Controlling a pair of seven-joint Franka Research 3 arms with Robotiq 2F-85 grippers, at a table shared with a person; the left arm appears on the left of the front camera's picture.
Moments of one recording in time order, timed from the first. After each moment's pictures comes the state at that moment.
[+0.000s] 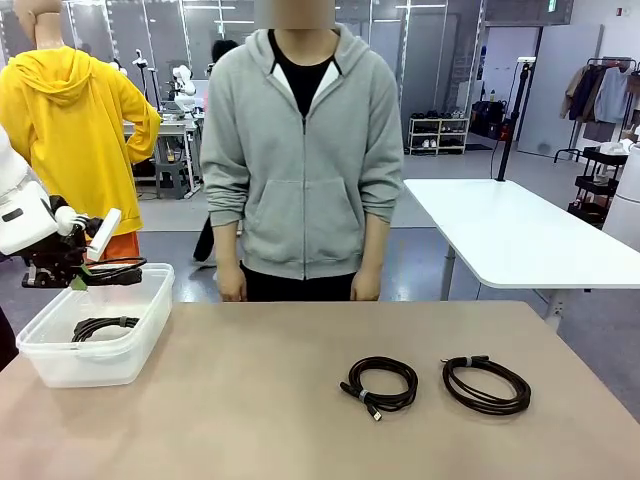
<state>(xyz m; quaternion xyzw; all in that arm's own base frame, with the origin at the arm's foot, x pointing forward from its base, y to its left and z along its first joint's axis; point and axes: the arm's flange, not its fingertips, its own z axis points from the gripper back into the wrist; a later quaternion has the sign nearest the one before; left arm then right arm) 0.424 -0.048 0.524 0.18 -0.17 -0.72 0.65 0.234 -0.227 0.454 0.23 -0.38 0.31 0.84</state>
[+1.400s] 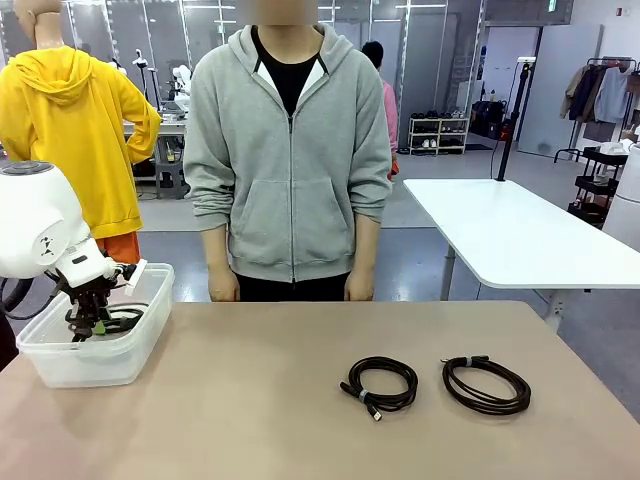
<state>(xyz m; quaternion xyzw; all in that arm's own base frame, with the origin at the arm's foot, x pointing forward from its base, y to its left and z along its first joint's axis) 0.558 -0.012 0.391 0.11 -0.08 -0.69 0.71 0.234 -0.227 0.454 0.23 -0.38 0.31 0.84</state>
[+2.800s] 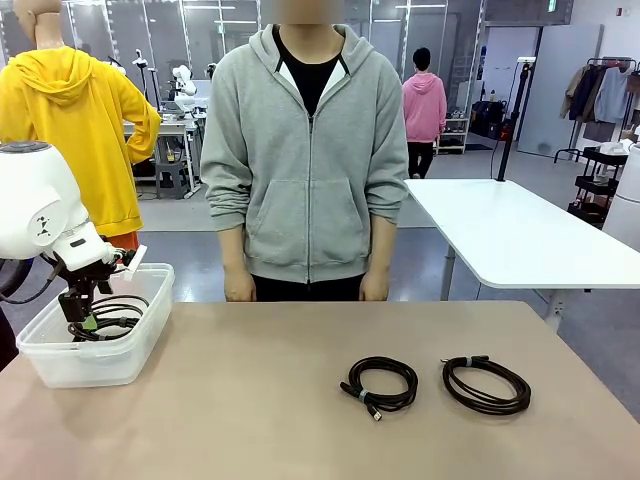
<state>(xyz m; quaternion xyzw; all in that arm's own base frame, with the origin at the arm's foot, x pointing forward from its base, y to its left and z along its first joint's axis) 0.555 -0.017 0.419 0.11 -0.08 -0.69 0.71 0.234 -0.227 0.454 0.23 -0.38 0.31 0.84</state>
